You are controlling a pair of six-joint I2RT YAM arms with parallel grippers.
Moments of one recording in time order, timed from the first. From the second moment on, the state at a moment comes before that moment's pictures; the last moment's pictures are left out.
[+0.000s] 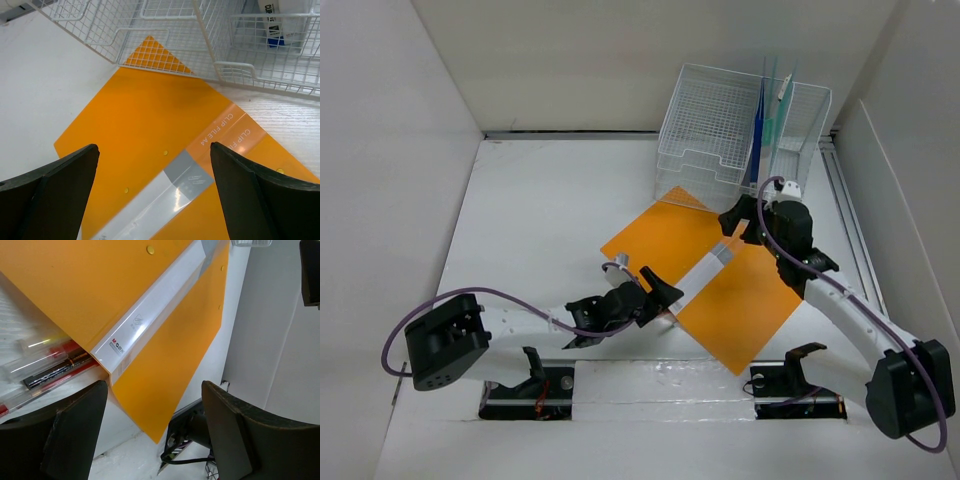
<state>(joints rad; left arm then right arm) -1.16 1.26 0.44 0.27 -0.34 -1.48 0.31 1.07 0.67 0.04 0.02 0.50</state>
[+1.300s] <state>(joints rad) -1.15 1.46 0.50 0.39 -0.41 -1.49 0.33 0.97 0.63 0.03 -0.06 0.50</state>
